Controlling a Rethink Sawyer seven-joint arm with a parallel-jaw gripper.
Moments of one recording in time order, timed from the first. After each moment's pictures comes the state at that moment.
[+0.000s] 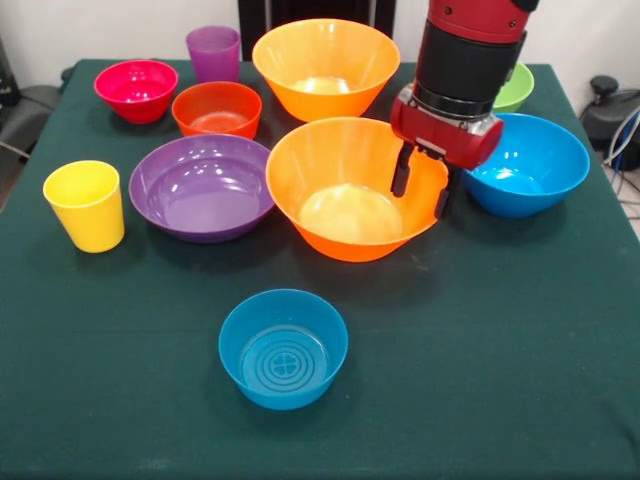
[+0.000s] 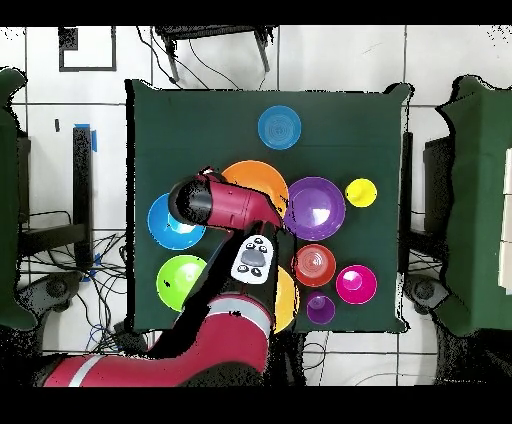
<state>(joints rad) 0.08 -0.41 -0.22 1.55 0.23 0.30 2.27</state>
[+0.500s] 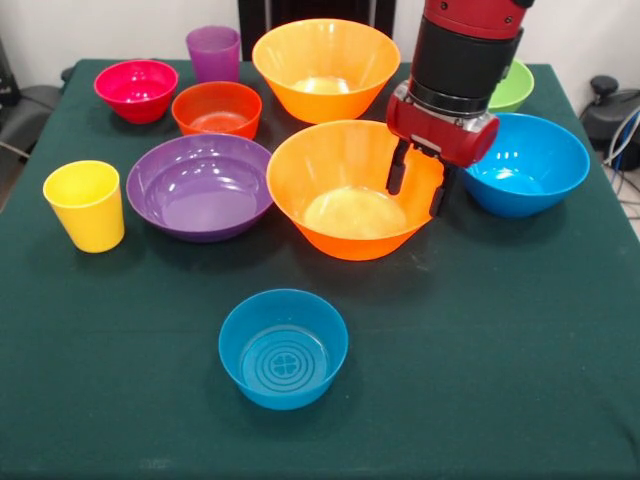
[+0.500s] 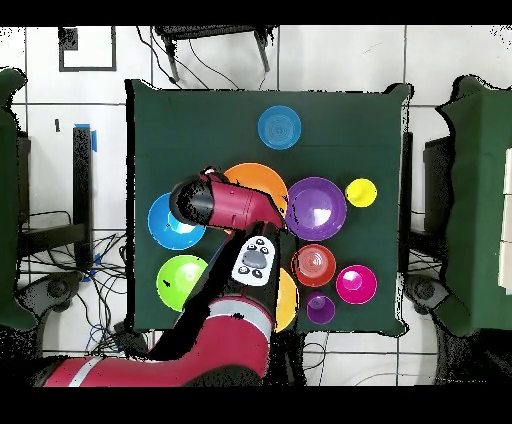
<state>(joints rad) 0.08 -0.42 -0.23 1.55 0.24 0.30 2.27</state>
